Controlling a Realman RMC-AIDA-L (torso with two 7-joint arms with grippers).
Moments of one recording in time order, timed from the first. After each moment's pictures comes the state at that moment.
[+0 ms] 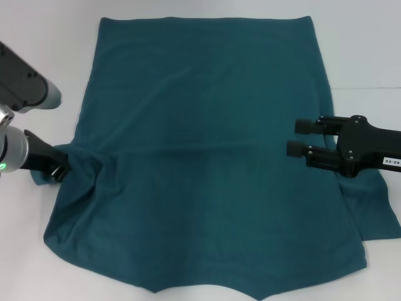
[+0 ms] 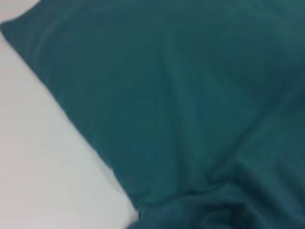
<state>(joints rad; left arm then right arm) -0.50 -2.17 1.15 1.30 2.86 1.12 -2.28 0.56 1.98 -0.74 -0.61 -1.78 -1.59 1.35</state>
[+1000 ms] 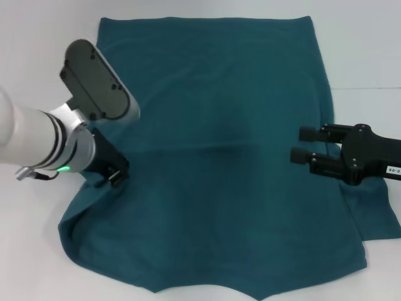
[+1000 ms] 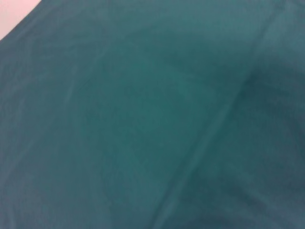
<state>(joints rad) -0.52 -2.18 1.45 1.35 2.85 1.12 -2.33 0.53 1.99 -0.73 -0.61 -1.78 -1.59 1.35</state>
